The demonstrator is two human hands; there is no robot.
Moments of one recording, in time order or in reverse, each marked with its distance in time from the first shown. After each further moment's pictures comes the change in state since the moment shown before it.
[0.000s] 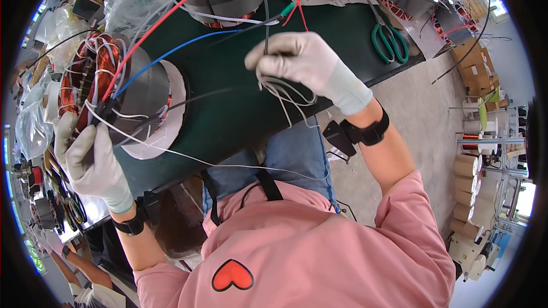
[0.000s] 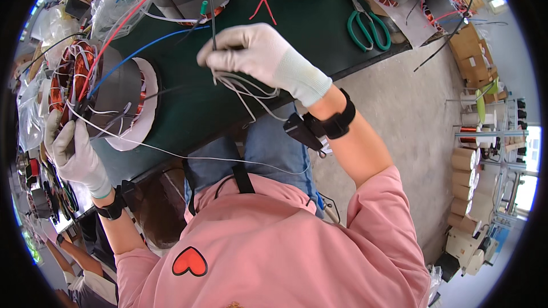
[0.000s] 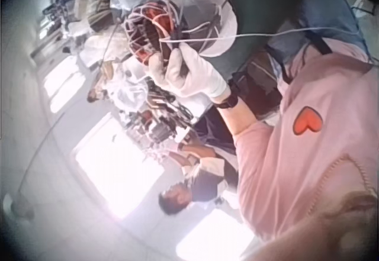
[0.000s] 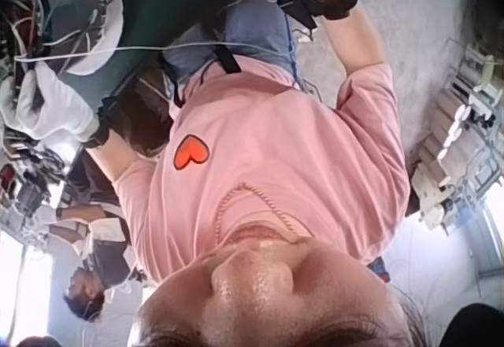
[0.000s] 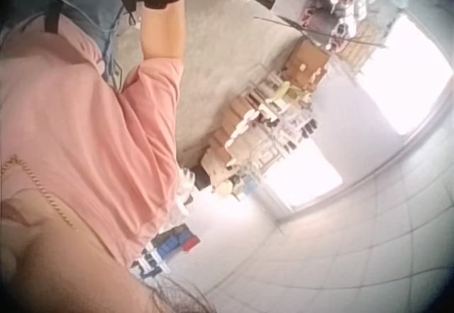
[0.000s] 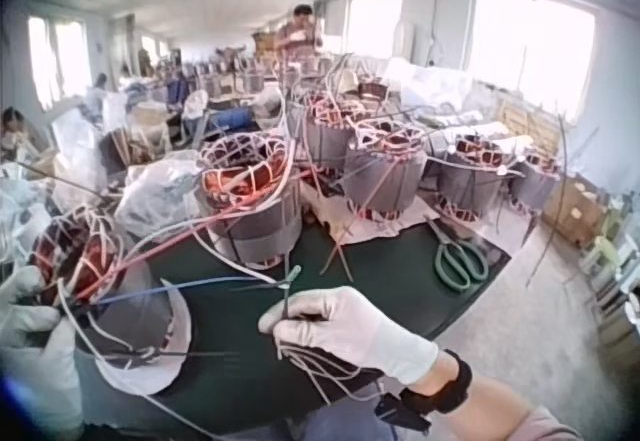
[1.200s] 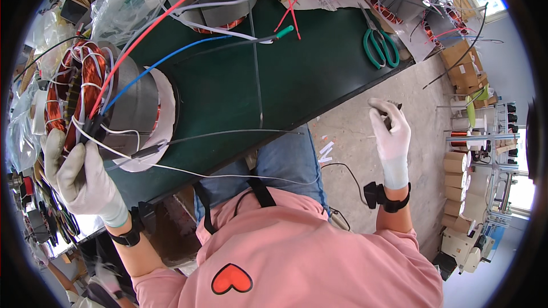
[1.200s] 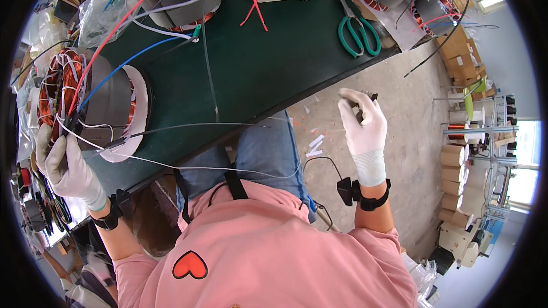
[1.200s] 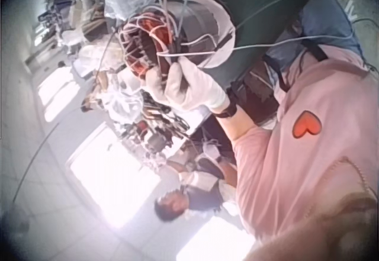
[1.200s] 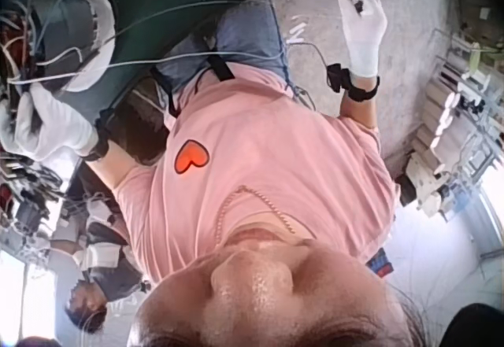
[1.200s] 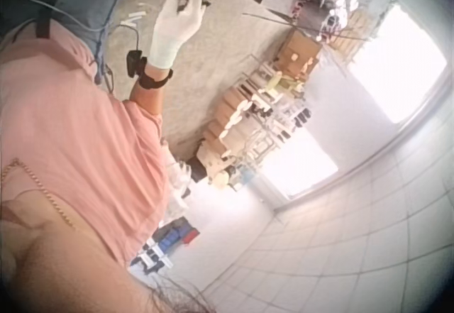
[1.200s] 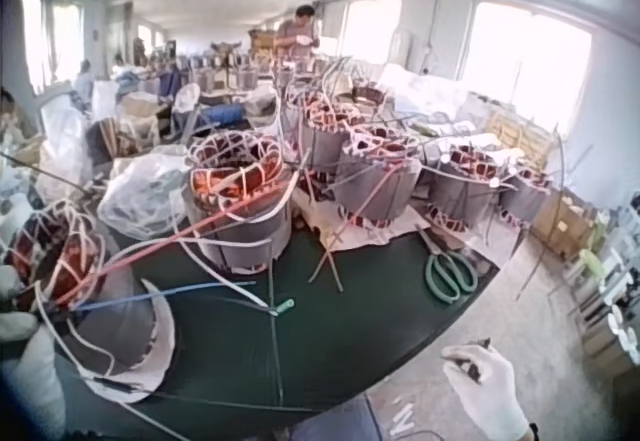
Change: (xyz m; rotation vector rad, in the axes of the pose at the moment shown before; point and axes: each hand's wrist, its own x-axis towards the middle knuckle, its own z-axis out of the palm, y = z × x) left_hand -0.006 -0.012 -0.002 -0.031 0.032 -0.043; right_hand -0.171 0.036 -0.040 -0.855 0.928 0.135
